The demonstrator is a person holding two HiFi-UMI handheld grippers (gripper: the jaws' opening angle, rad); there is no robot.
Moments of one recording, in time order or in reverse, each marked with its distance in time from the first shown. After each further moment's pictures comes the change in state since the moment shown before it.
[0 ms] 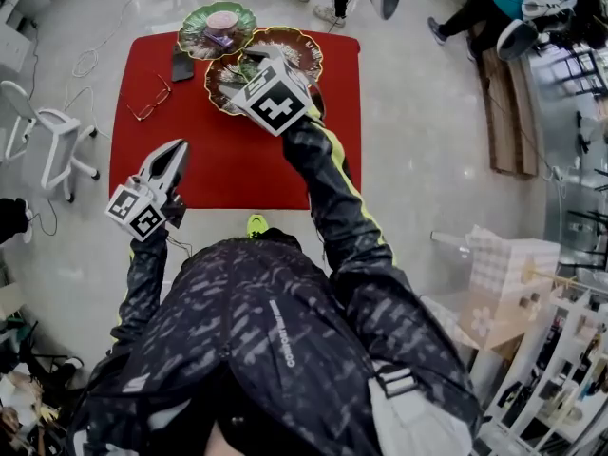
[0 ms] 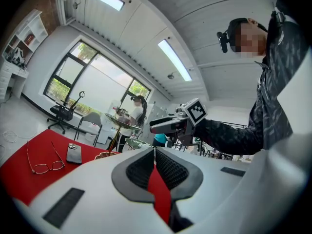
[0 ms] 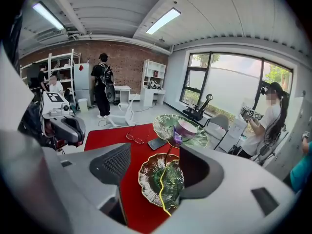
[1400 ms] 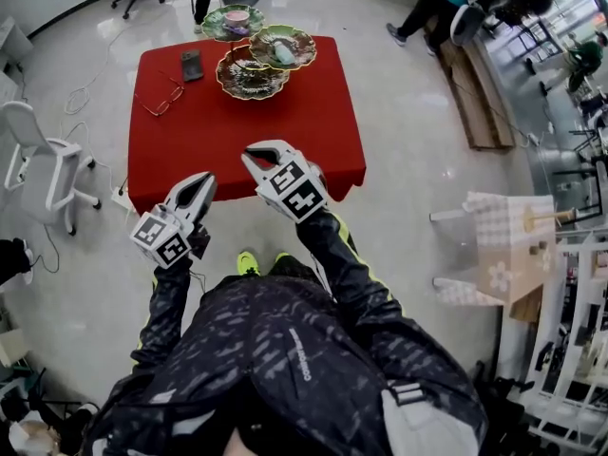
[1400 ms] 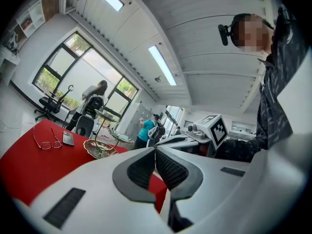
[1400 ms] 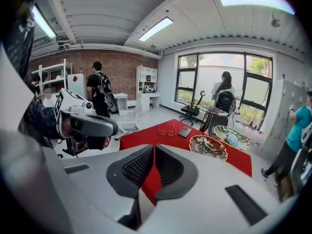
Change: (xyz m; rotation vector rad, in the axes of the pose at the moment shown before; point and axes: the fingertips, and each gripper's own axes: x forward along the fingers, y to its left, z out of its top) left arm -0.155 -0.100 -0.034 -0.034 0.015 -0.187; right arm -0.082 0.265 -0.051 0.177 -0.050 -0.068
